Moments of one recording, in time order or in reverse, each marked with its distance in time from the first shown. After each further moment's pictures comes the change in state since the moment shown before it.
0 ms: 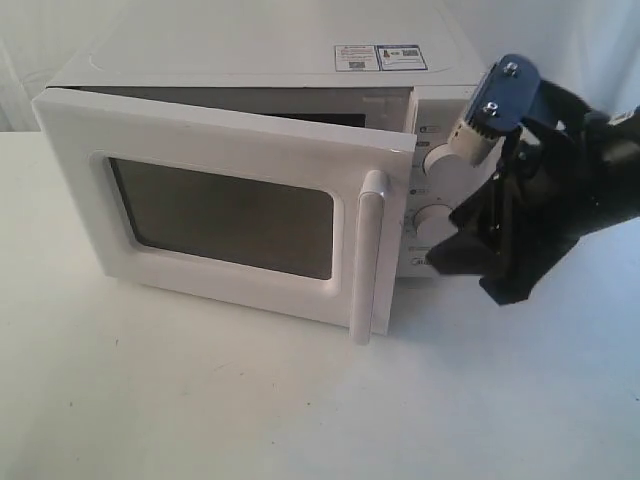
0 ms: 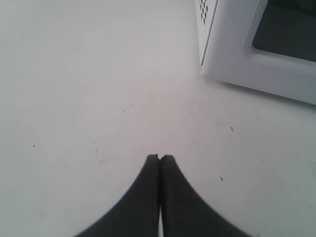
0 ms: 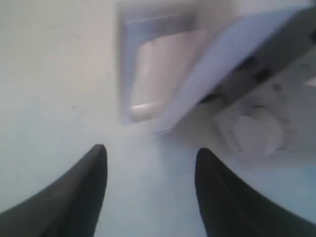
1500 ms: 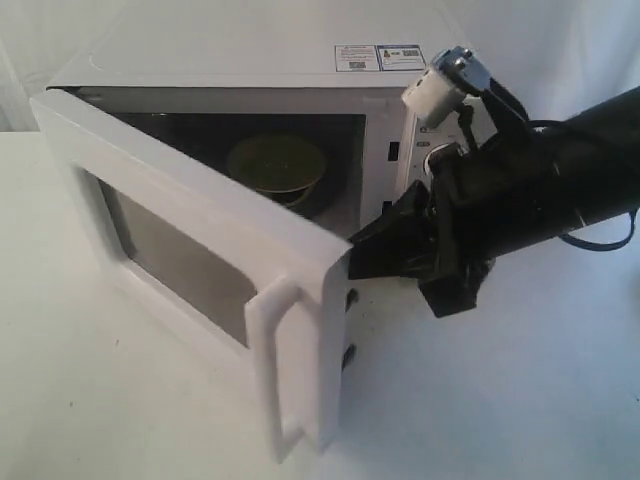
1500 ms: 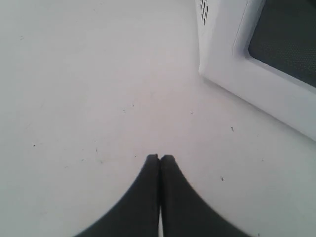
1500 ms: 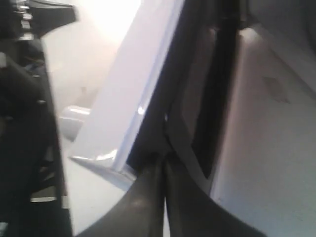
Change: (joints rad) left arm 0.000 0.000 0.000 0.000 0.000 0.000; right arm 0.089 0.057 0.007 0.453 0.241 -0.199
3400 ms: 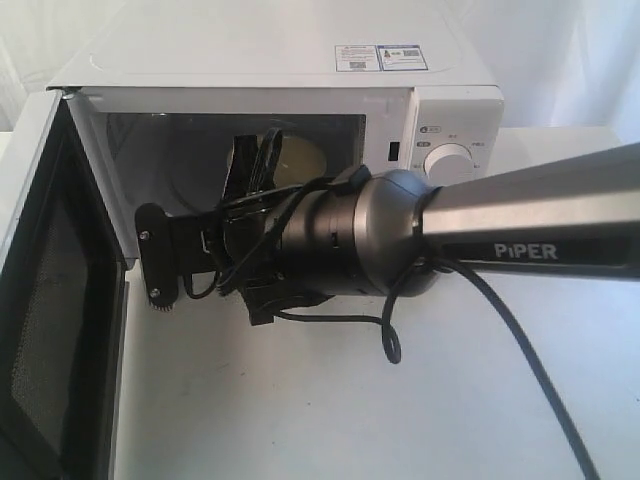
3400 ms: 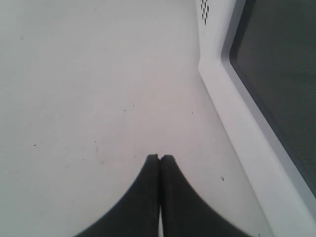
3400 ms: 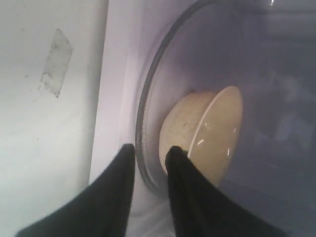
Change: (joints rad) left arm 0.001 0.000 0.000 -0.002 0.002 0.000; right arm 0.645 0.590 -0.360 -2.347 -0.533 1.530
